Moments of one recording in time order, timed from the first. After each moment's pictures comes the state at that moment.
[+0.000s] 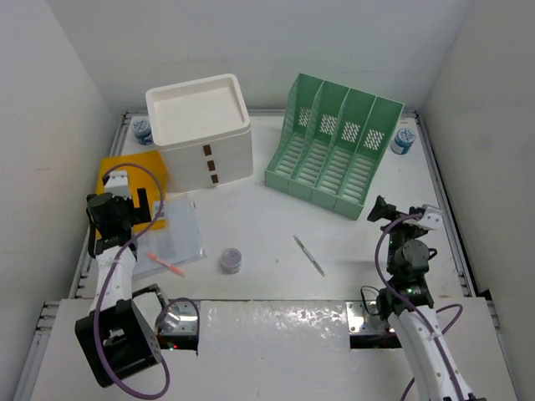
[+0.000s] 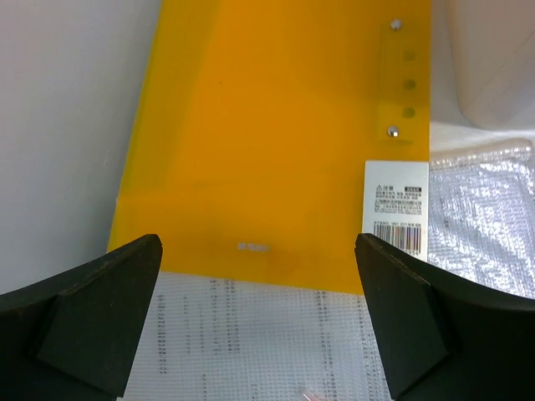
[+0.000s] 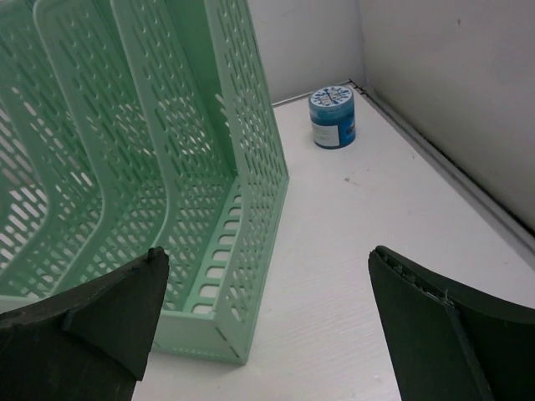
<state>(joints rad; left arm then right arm) 0.44 0.93 0.42 0.00 0.05 0.23 0.12 0.22 0.02 0.29 0.38 0.16</state>
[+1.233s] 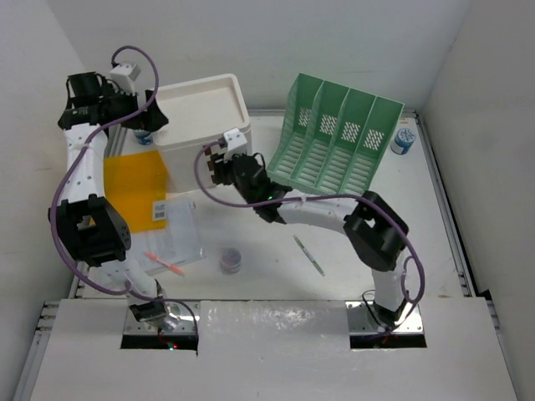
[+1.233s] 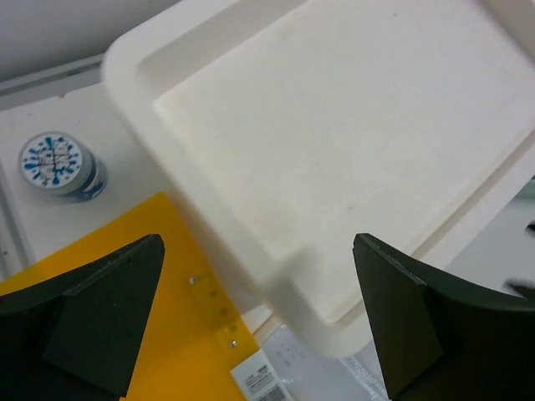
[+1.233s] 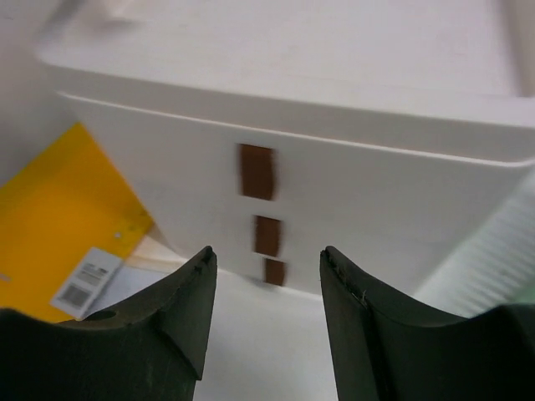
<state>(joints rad) 0.32 1.74 1.78 -0.70 0.67 0.26 0.91 1.93 1.33 0.47 0.38 0.10</state>
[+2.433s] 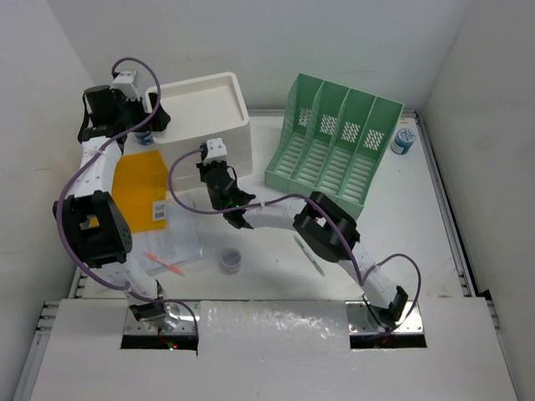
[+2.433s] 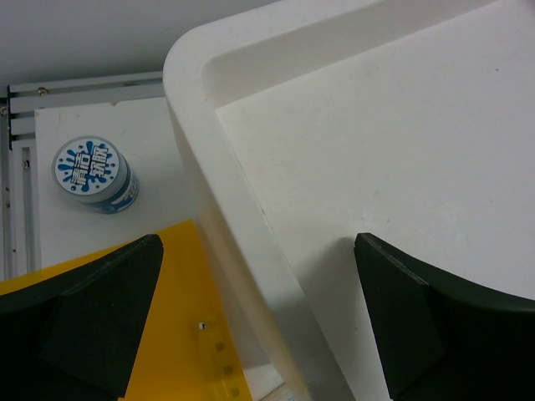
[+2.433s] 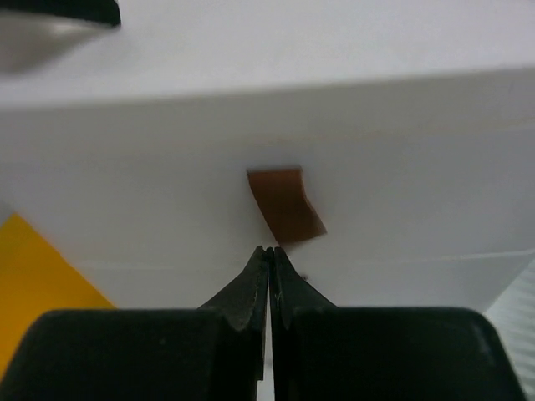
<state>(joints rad) 0.25 1.72 1.51 -0.26 0.44 0.06 1.00 2.36 1.70 0.75 0.72 0.06</state>
